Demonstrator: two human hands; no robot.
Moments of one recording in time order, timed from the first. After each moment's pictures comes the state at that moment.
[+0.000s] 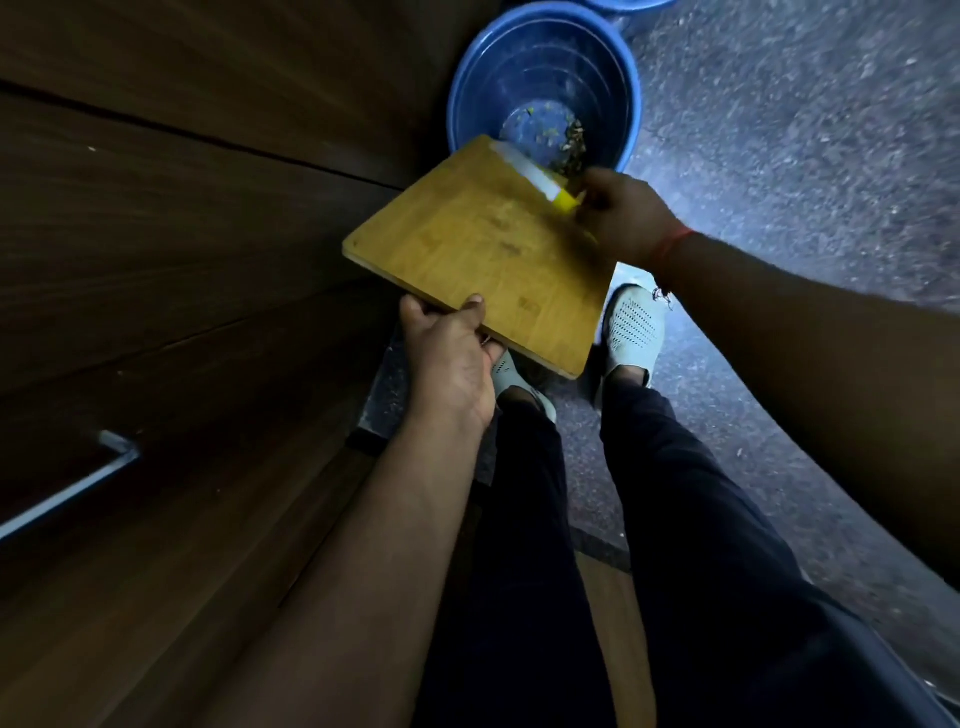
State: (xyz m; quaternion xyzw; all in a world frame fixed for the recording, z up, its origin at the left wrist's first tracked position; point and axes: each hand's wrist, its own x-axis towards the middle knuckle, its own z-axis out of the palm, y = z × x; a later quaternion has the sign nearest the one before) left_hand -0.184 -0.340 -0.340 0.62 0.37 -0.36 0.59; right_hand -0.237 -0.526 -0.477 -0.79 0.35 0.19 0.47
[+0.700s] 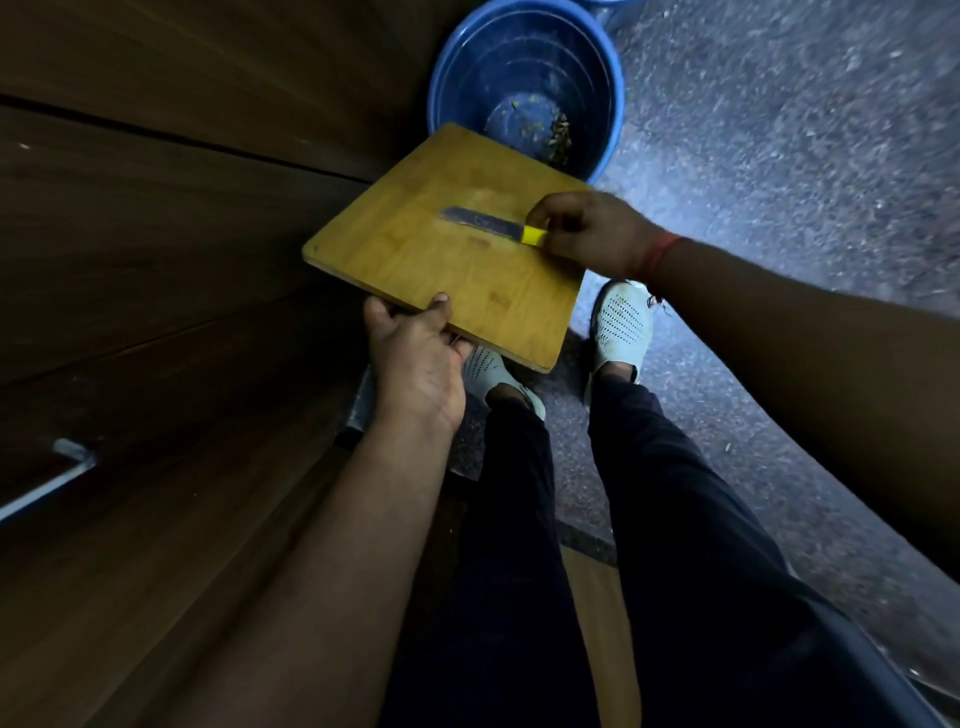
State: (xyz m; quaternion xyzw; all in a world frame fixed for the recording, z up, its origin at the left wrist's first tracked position) left_hand -0.182 -0.337 -0.338 0.63 0.36 -0.34 0.60; right_hand -0.247 -0.523 -0.473 -0.77 0.26 0.22 0.53
